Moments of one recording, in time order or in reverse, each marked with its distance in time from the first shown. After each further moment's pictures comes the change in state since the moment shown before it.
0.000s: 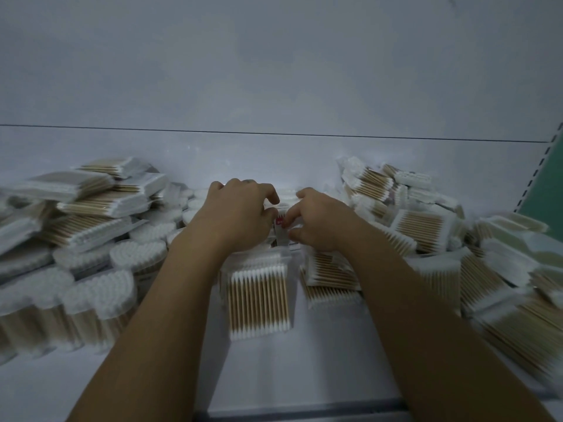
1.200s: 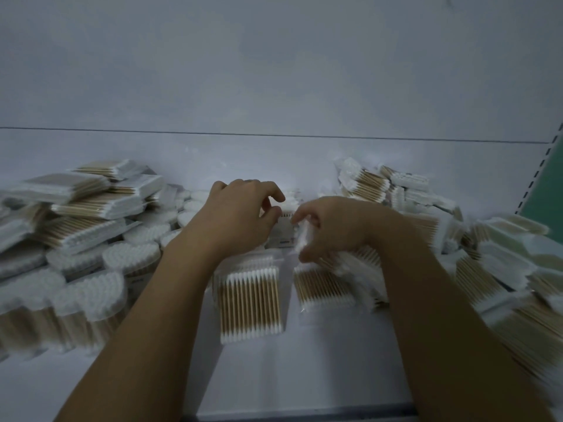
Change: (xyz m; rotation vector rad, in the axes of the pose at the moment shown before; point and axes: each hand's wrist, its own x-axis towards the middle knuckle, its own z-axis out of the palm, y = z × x) left_hand -0.005 0.010 -0.002 -0.105 0.042 0.064; right_hand -0.027 0.015 -0.033 0.133 -0.242 0.017
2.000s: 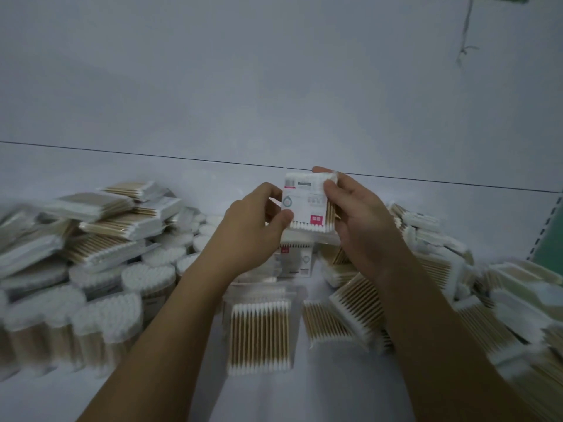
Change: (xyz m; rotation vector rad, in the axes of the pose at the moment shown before) left_hand 0.005 0.000 -0.012 -0.498 0.193 -0.145; right_hand 0.002 -0.022 -0.009 1.514 0.463 -0.337
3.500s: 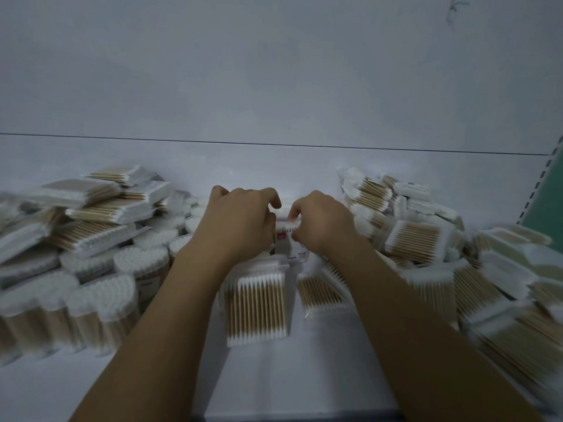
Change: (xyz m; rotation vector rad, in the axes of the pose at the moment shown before) left_hand -0.008 -0.005 0.008 0.651 -0.128 0.101; right_hand 0.013 0.046 0.000 -1.689 -0.044 0.088
